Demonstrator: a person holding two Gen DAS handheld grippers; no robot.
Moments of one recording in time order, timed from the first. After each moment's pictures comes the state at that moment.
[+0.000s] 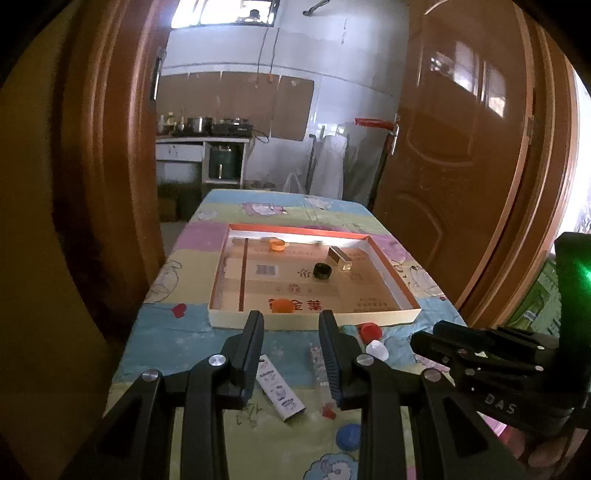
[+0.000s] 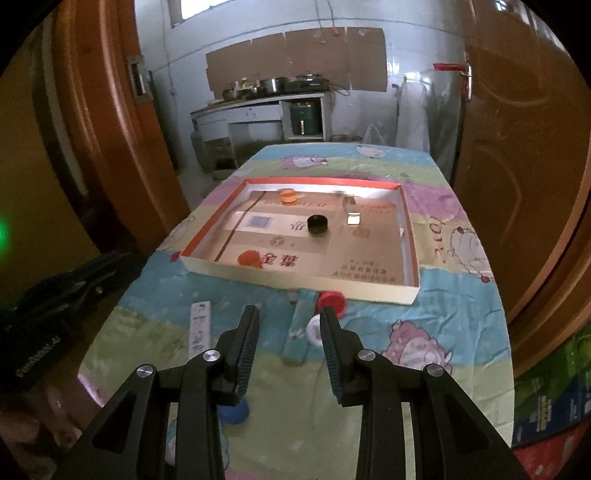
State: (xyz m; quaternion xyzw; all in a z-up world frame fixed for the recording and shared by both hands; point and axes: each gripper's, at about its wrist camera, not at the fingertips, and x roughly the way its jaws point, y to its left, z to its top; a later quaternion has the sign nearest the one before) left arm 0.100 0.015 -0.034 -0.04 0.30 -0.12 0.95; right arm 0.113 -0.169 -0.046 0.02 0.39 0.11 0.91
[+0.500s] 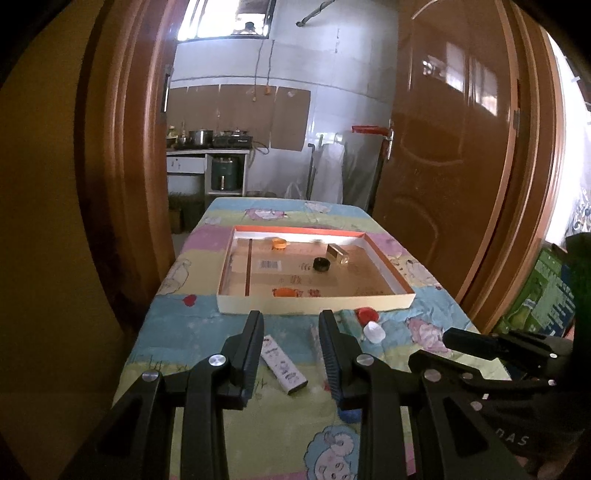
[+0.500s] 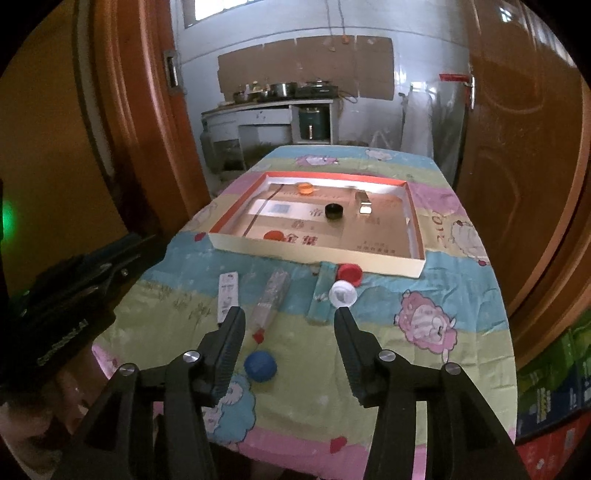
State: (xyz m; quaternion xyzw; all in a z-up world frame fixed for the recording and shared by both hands) left arm 0.056 0.019 -0.040 -0.03 0.28 -0.12 0.95; right arm 0.058 -0.150 -0.046 0.00 0.38 0.11 0.92
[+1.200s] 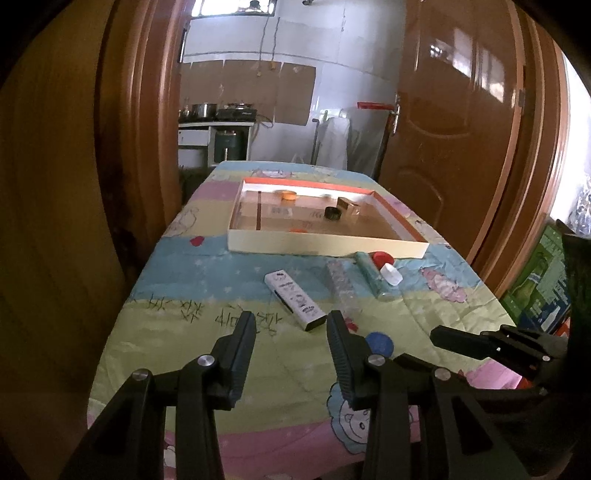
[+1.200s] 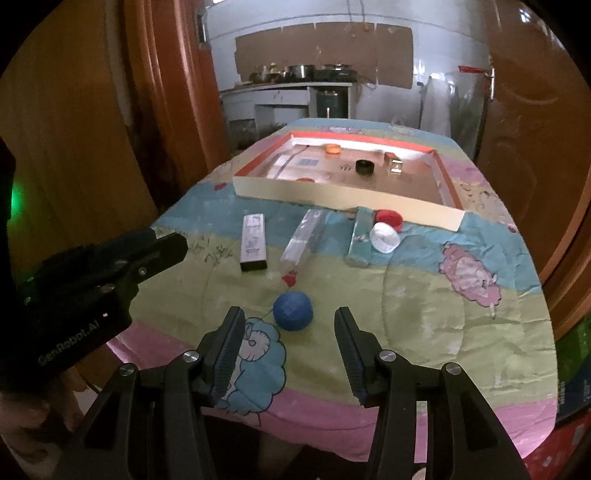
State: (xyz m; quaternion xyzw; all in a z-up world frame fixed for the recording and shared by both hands) left arm 0.037 0.033 -0.091 -0.03 0.32 -0.11 0.94; right arm 0.039 -0.121 -0.106 -0.02 0.40 0.14 0.91
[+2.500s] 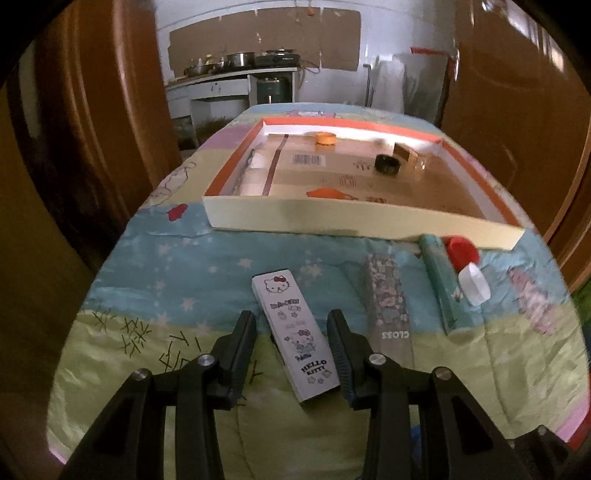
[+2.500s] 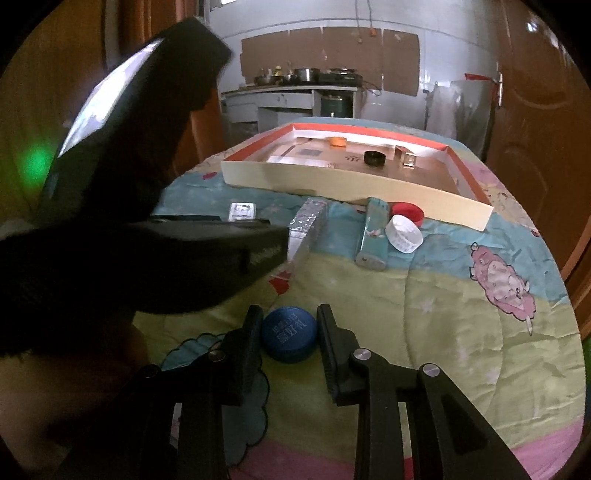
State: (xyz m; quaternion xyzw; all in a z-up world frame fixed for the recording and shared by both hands) left arm 0.144 -0.027 -0.142 0.01 0.43 0.01 0.90; right arm 0.071 -0.115 -0.150 -0.03 0.38 0.15 0.91
